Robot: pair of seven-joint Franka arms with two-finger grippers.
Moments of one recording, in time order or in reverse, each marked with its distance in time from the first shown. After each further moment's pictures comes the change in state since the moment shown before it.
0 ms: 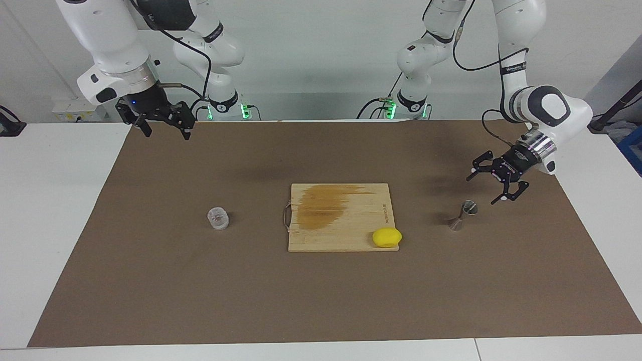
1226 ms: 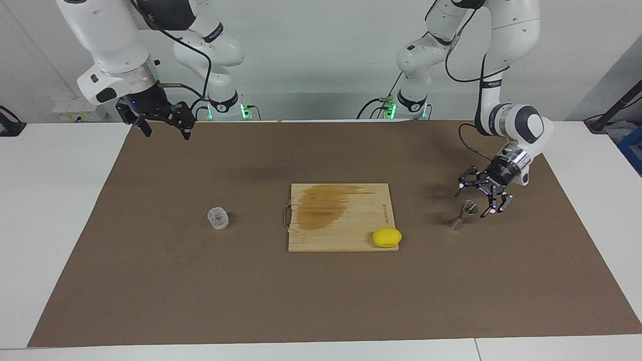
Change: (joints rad) left arm -0.032 0.064 -0.014 -0.057 -0.306 0.068 0.105; right arm 0.000 0.000 0.000 0.000 0.000 0.000 0.000
